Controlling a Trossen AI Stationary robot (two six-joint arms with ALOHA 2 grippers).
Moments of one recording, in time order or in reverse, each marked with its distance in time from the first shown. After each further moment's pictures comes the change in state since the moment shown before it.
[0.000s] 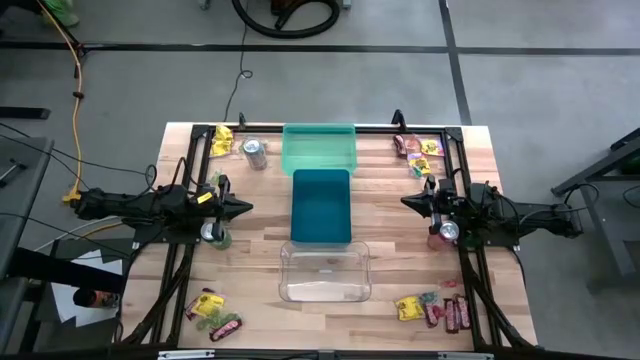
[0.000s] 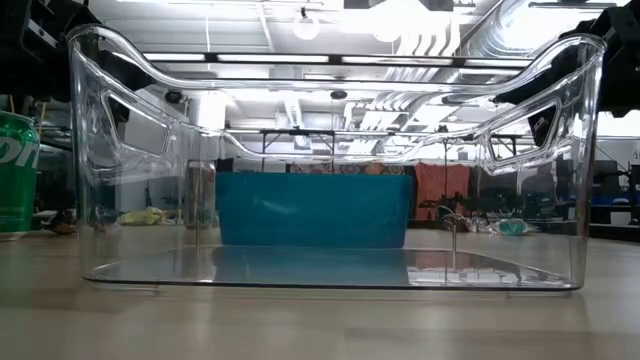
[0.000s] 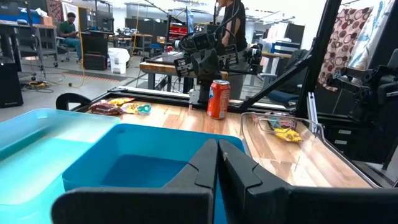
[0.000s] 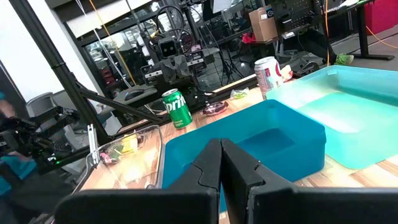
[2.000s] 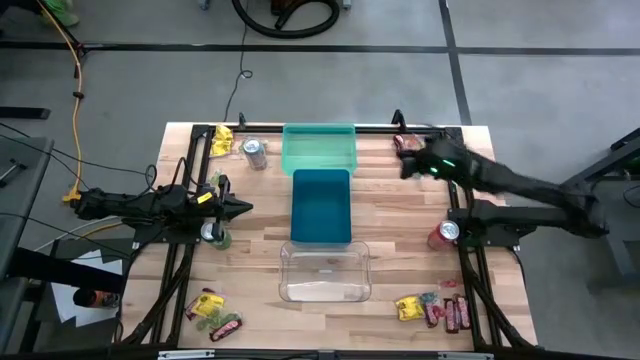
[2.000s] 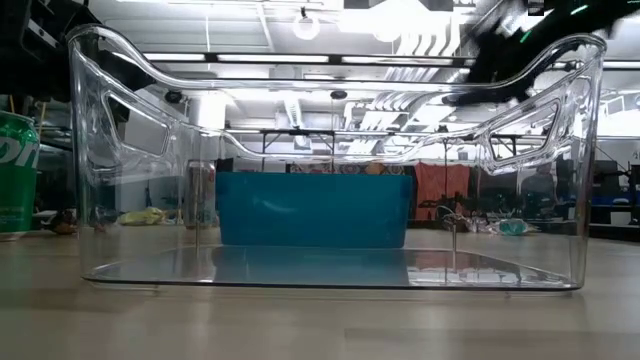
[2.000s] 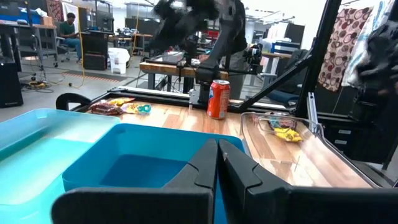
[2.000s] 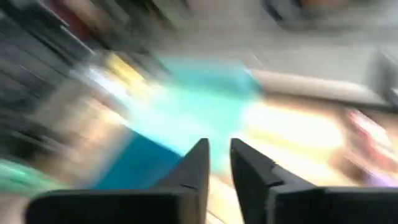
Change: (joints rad) left arm 0.000 0.000 0.000 0.000 0.000 0.000; right arm -0.371 0.819 0.630 -0.398 0.224 0.257
